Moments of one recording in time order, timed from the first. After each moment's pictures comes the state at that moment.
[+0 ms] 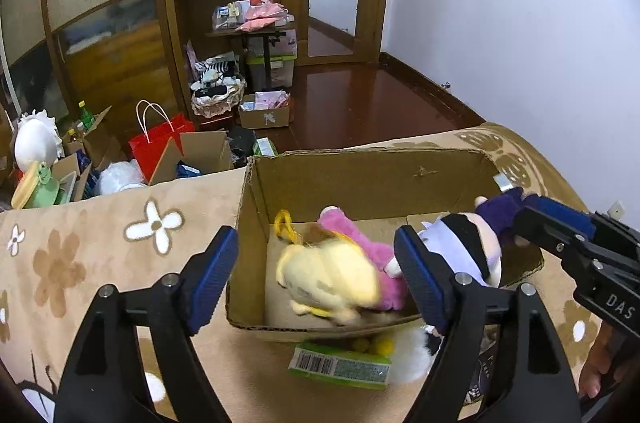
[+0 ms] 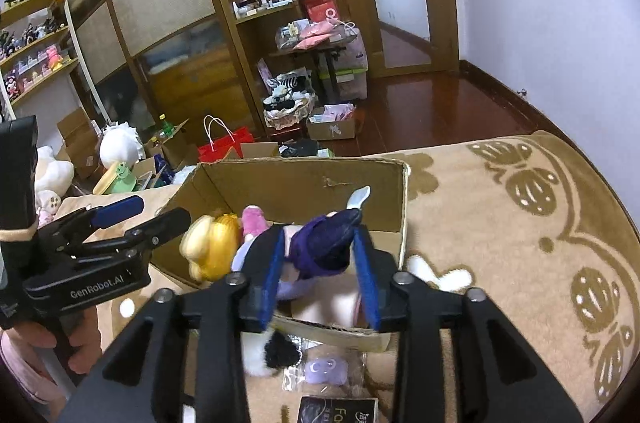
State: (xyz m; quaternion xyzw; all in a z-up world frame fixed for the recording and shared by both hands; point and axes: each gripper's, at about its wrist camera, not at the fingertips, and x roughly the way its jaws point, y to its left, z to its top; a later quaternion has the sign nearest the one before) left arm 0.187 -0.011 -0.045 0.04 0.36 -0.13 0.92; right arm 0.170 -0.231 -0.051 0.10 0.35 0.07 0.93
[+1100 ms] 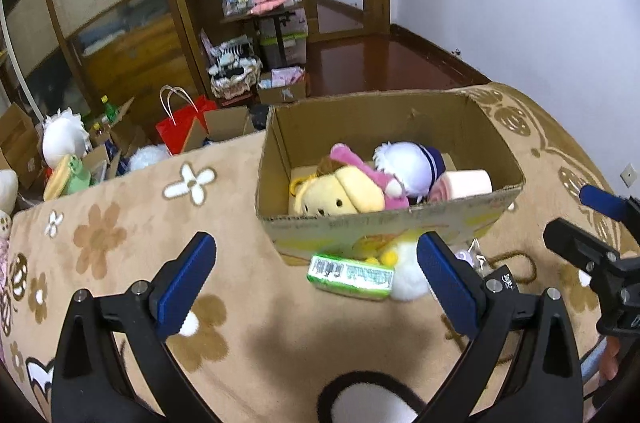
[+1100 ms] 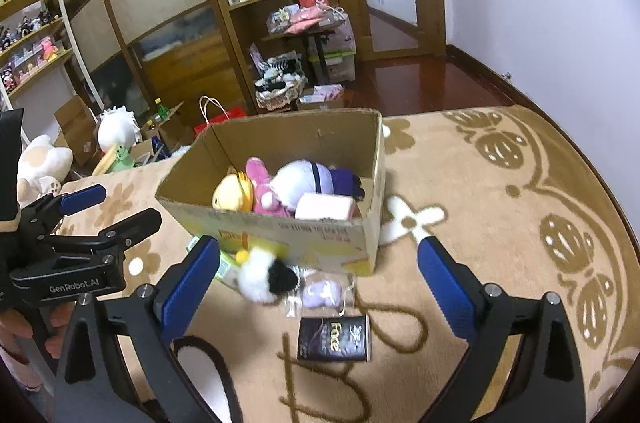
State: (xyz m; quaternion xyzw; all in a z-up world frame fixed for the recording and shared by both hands) left arm 0.122 -0.008 -0.034 0.08 0.41 -0.10 0.91; right arm 0.102 -0.236 -0.048 0.09 0.38 0.05 0.92
